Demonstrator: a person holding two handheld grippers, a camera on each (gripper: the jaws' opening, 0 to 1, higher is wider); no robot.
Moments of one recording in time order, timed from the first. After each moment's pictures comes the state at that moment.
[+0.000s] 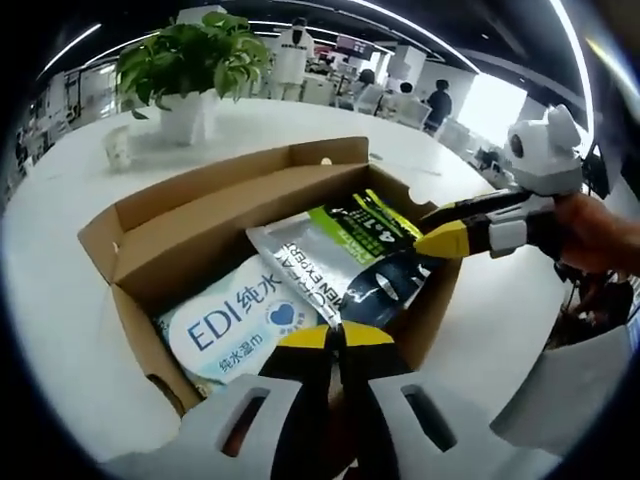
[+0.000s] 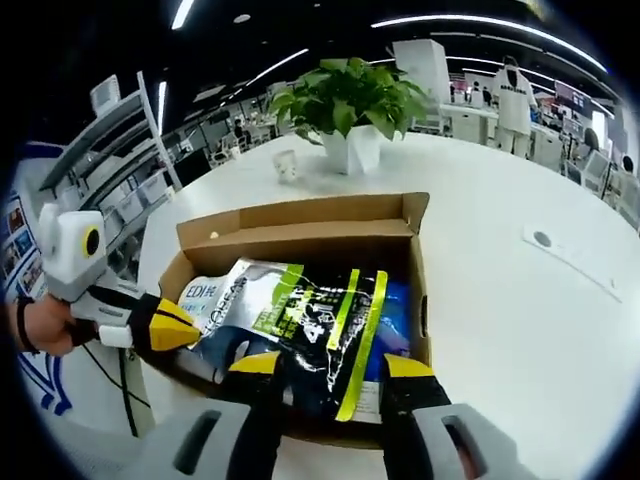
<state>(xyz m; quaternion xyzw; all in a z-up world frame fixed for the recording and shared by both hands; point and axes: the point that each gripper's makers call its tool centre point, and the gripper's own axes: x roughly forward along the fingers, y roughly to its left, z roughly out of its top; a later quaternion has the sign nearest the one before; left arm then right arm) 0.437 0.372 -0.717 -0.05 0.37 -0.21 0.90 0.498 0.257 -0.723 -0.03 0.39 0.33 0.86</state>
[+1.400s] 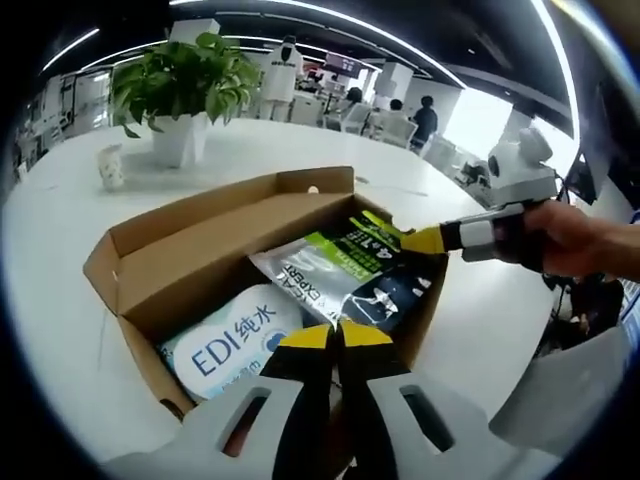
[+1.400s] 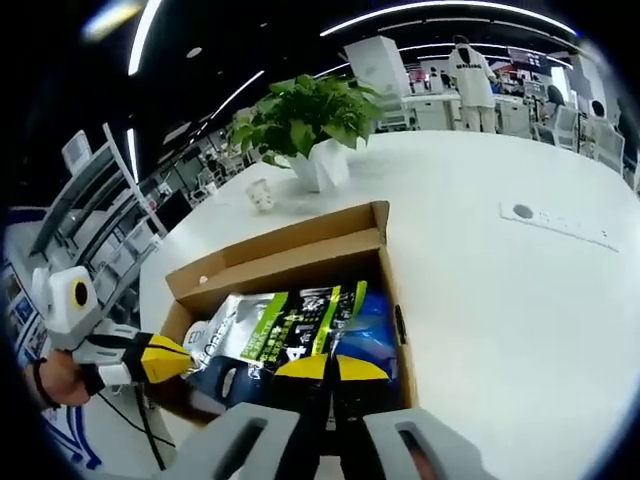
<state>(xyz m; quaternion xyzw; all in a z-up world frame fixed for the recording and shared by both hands) 0.452 0.369 -0.690 -0.07 0.32 -0.24 0.91 0.506 0.243 -0.703 0.07 0.39 0.29 0.87</state>
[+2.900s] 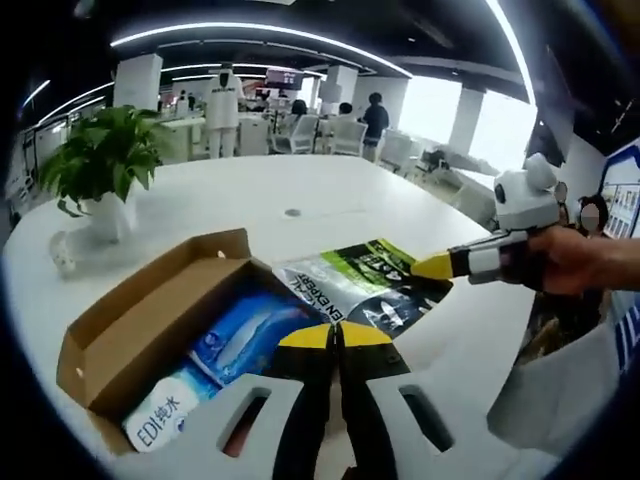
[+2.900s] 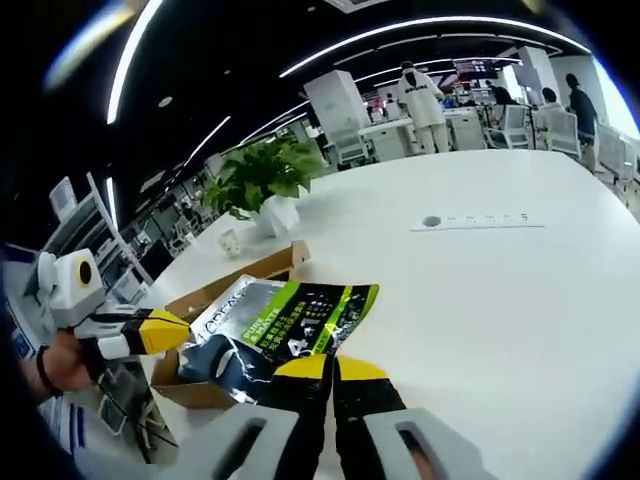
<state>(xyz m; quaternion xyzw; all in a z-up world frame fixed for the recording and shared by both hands) 0.454 0.243 -0.630 0.00 0.28 -0.33 0.90 0.468 0.105 -0.667 0.14 0.33 0.21 0.91</state>
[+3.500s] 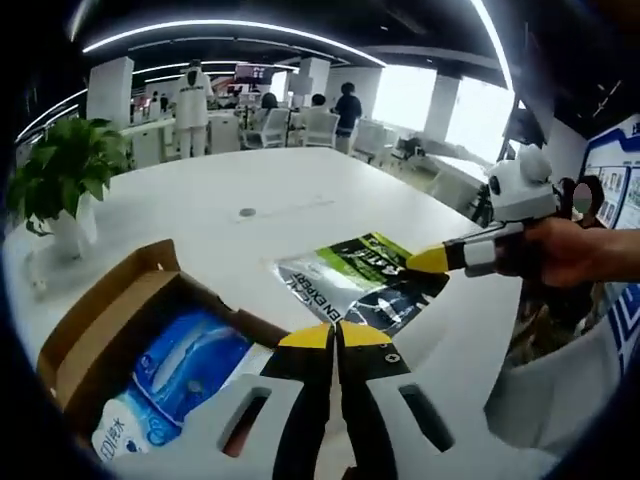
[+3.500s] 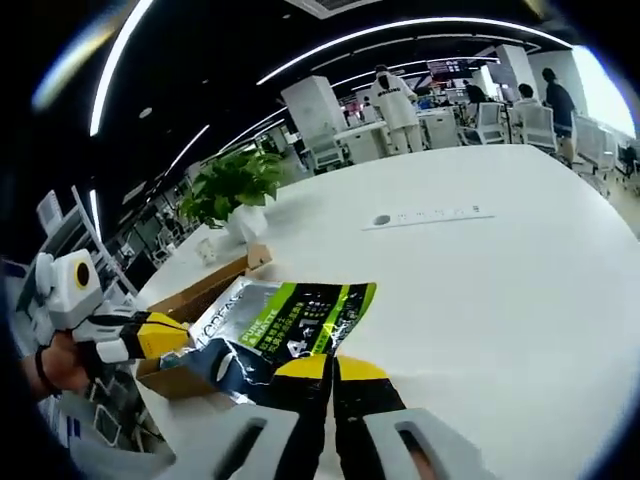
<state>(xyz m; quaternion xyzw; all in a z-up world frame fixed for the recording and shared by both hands) 0.447 0.174 -0.641 0.02 0.29 -0.37 0.88 0.454 0.037 -0.675 0.15 0.33 0.17 0.92</state>
